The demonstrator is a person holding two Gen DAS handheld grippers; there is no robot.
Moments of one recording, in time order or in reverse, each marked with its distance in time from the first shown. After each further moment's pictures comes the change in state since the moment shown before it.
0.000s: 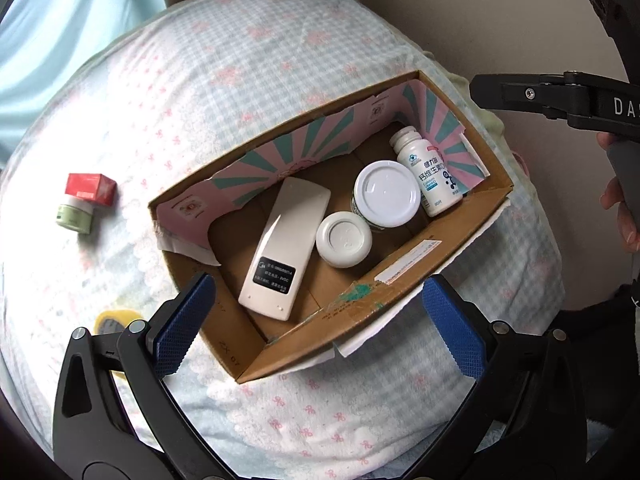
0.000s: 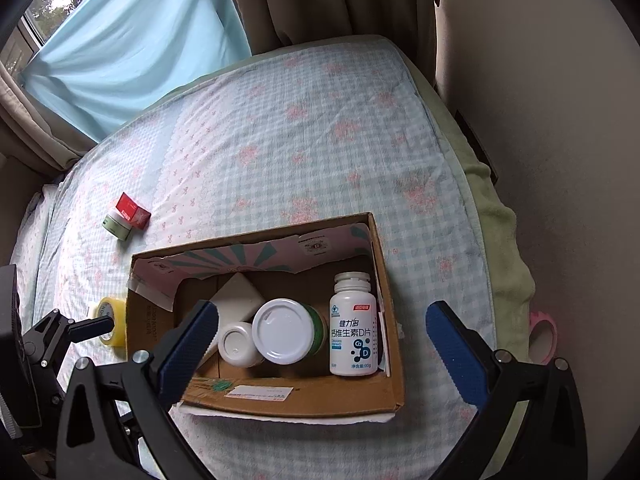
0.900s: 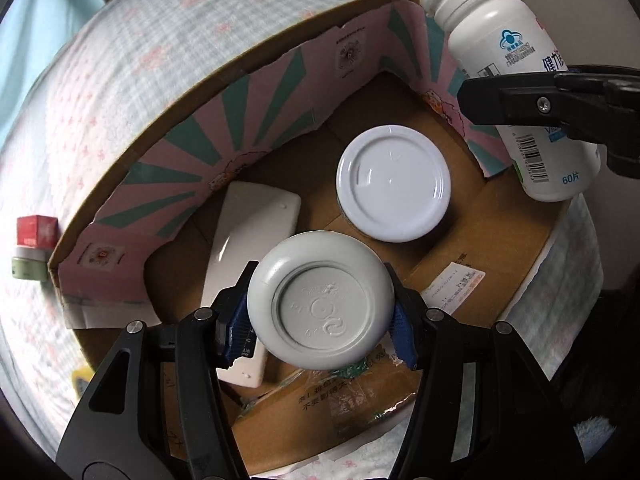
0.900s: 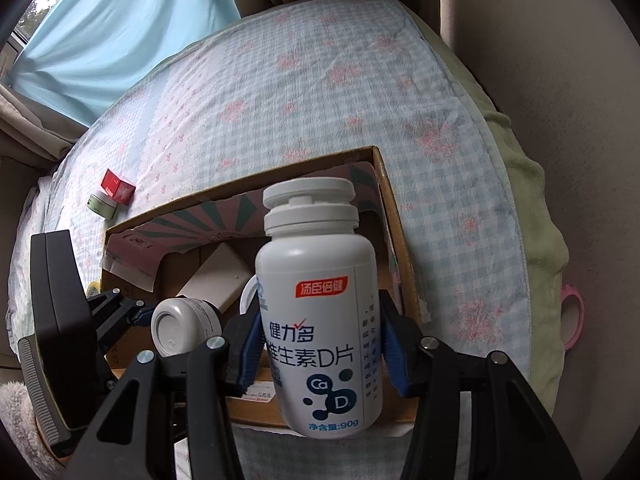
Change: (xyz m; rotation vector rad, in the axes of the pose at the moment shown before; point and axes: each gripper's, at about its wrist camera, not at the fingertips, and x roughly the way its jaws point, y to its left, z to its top) left arm 0.113 -0.036 0.030 0.147 0.137 -0.020; right arm 0.069 -0.017 -0.015 0.028 0.124 0.029
